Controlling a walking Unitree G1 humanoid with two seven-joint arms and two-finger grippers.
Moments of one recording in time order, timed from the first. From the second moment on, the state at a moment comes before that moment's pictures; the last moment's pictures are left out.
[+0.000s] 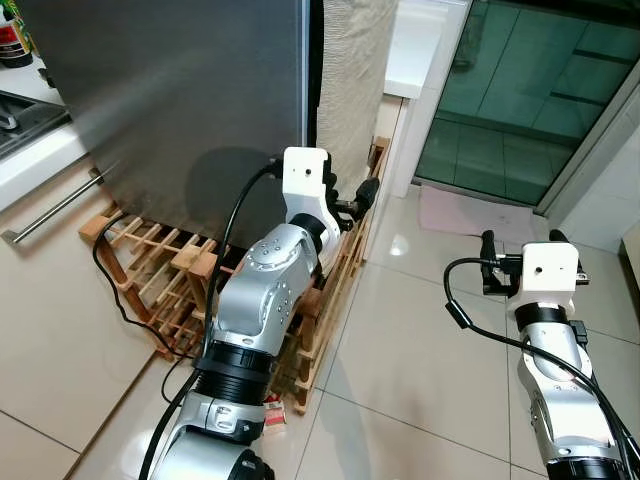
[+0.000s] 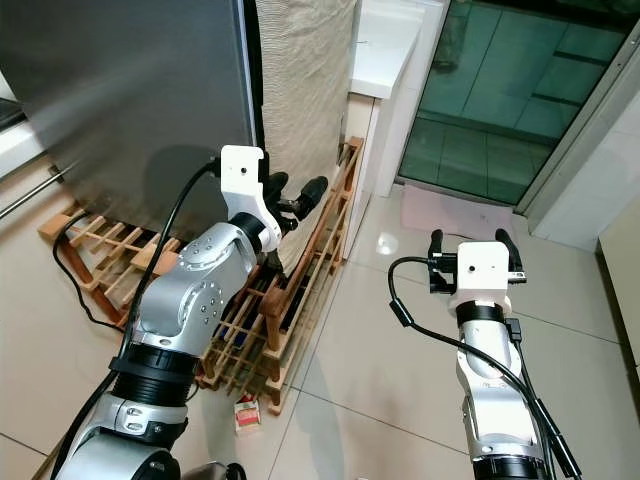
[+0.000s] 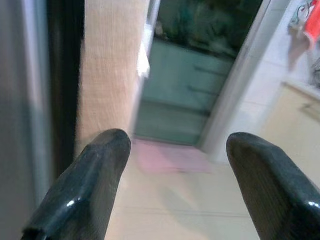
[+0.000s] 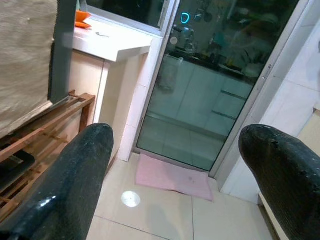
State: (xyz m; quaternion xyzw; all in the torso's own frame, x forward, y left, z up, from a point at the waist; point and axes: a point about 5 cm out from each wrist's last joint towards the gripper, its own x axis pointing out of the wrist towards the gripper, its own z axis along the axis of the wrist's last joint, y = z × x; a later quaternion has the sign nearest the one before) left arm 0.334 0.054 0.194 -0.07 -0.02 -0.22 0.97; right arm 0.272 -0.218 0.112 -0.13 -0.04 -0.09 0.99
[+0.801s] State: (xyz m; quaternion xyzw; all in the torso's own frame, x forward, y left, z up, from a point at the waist) left arm 0.299 0.105 0.160 -0.04 -0.04 -0.13 0.99; right arm 0.263 -0.213 0.103 -0.08 -0.02 -0.10 0.99
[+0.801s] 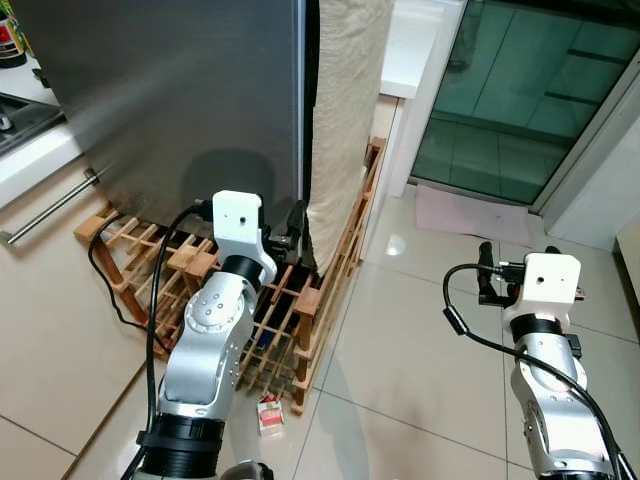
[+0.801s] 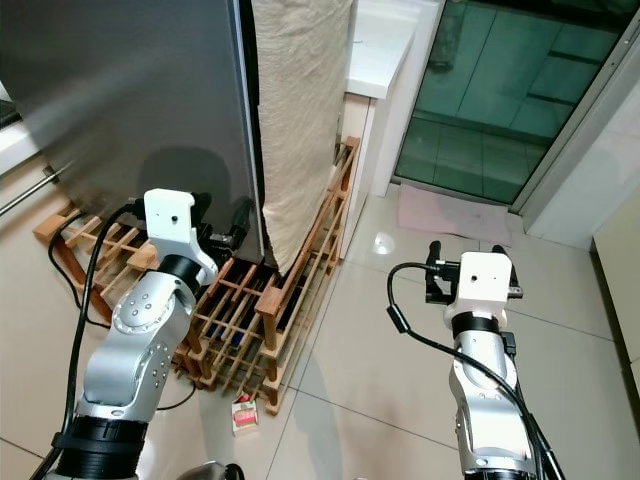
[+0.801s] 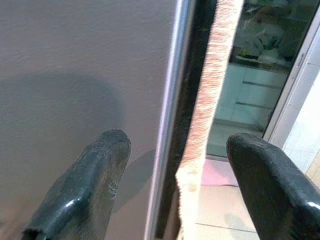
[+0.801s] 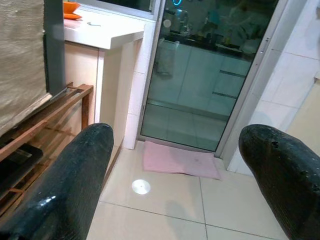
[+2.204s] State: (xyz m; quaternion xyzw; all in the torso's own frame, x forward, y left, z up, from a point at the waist) left arm 0.335 0.063 0.162 -0.05 -0.02 -0.16 0.99; right arm 0.262 -0.209 0.102 -0.08 -0.01 -0.10 0.99
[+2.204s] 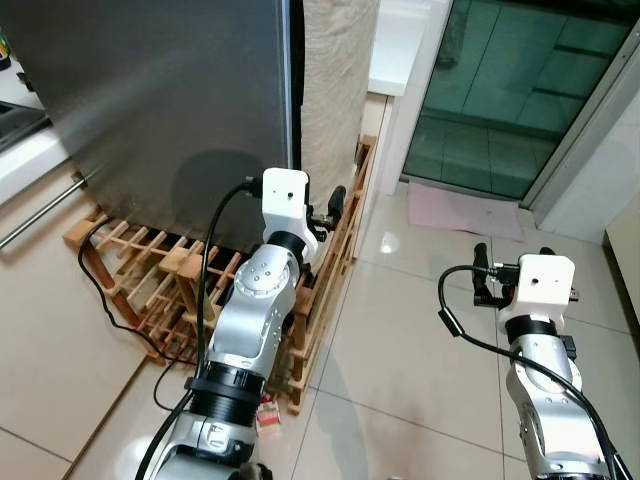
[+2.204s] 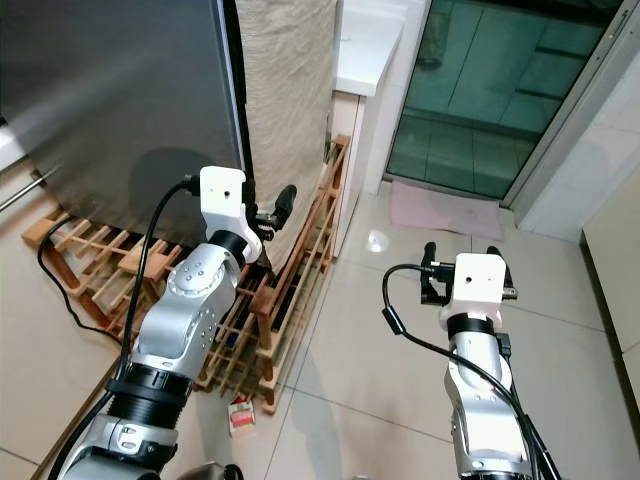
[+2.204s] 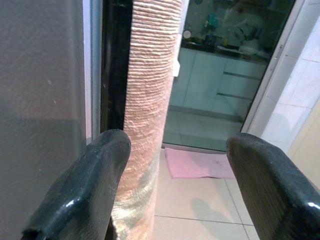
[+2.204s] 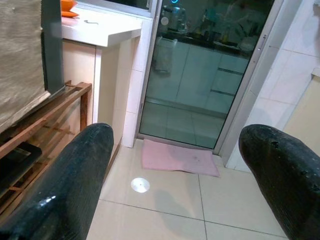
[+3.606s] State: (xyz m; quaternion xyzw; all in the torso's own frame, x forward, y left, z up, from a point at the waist) left arm 0.310 0.077 0.182 -0.08 -0.08 -0.25 0.96; right arm 0.264 -0.207 0.109 -0.09 -0.02 -0.10 0.99
